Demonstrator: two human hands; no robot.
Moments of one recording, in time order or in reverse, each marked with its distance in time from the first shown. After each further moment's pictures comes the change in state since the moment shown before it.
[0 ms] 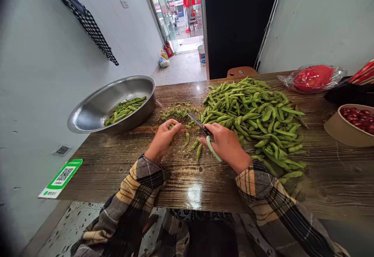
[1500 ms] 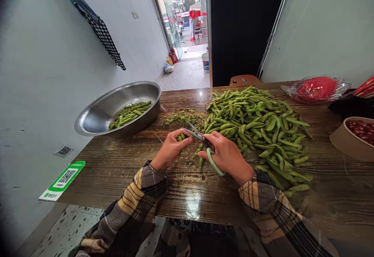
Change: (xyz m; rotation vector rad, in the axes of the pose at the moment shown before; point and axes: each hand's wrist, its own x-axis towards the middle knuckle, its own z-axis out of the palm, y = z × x) left_hand -0.016 0.008 0.011 0.061 -0.153 0.114; right_hand -0.002 -0.007 0.005 0.085 -0.080 -0.030
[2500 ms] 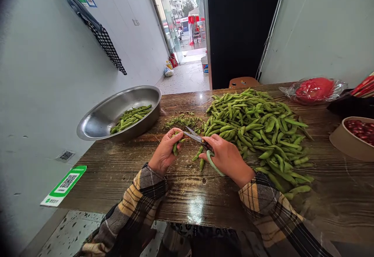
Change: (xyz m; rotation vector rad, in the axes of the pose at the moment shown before) left_hand 0.004 0.002 -0.007 -0.604 0.136 -0.281; right_hand 0.000 -0.002 0.001 -0.105 -0.029 0.022
